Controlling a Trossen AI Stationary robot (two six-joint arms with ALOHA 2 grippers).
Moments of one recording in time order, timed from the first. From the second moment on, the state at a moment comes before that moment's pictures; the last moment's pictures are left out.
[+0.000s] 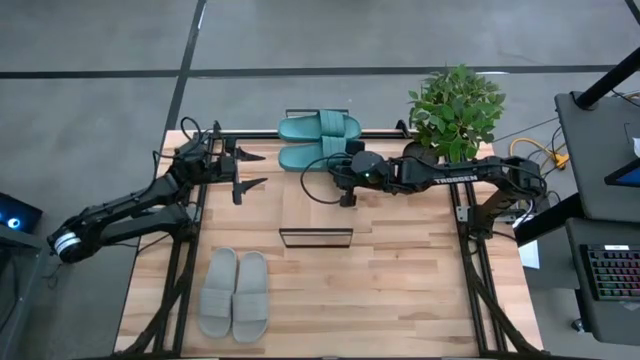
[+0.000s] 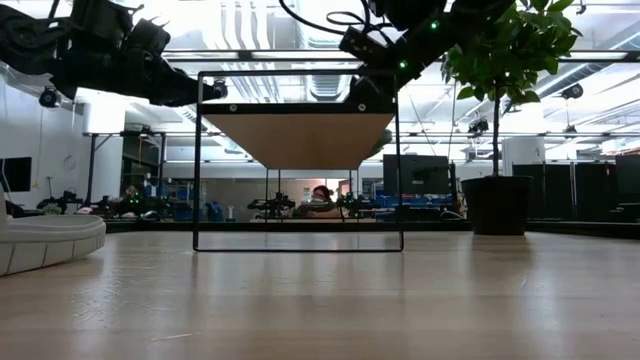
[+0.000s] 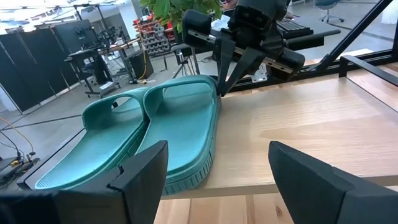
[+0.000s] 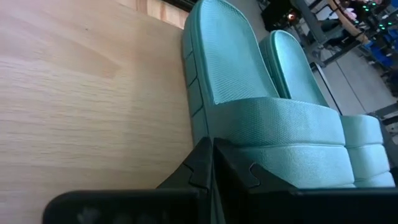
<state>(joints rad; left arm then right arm) 0.71 0.69 0.34 0.27 0.52 0.35 -0.18 1.59 1.07 -0.01 0.29 -0.48</state>
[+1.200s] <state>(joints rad) 0.71 0.69 0.34 0.27 0.52 0.35 0.23 1.38 1.15 -0.08 0.28 -0.27</state>
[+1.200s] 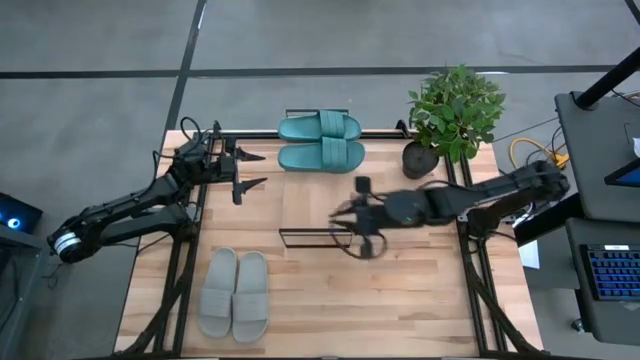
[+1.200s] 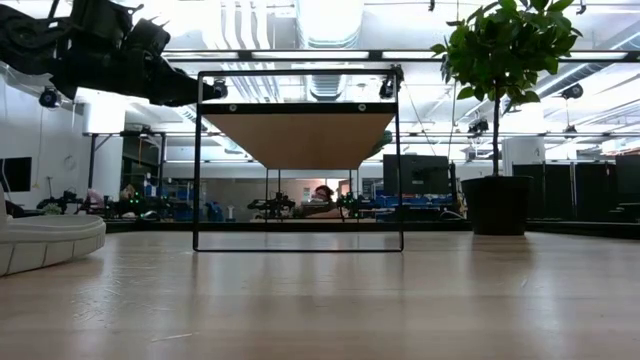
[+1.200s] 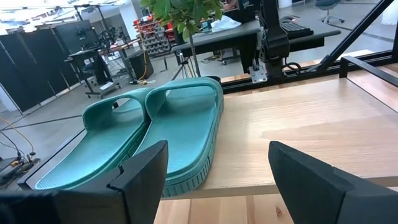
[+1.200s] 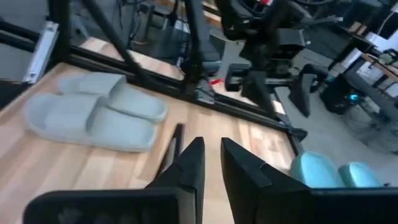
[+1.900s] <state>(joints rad) 0.71 0.69 0.34 0.29 0.52 0.34 0.16 1.00 0.22 0.96 0.31 -0.32</state>
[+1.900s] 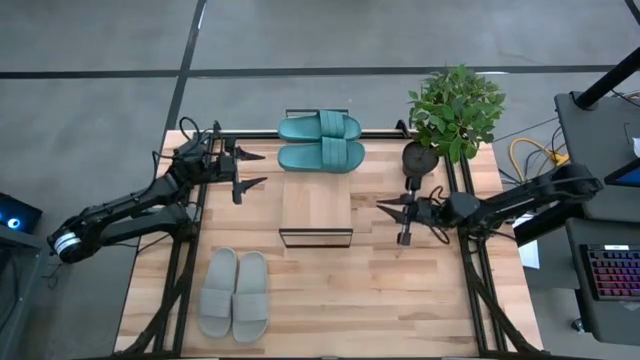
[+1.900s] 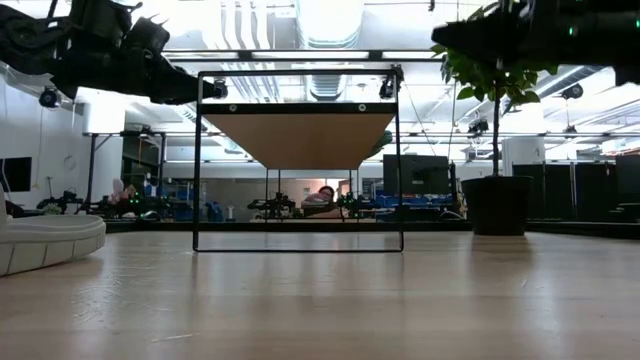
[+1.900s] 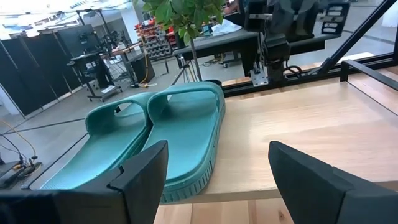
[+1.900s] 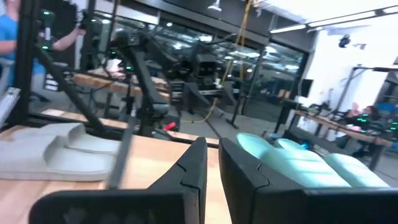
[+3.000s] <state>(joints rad) 0.41 0.59 0.49 0.28 0.67 -0.11 0.15 1.01 0.19 0.94 0.31 -0.38</state>
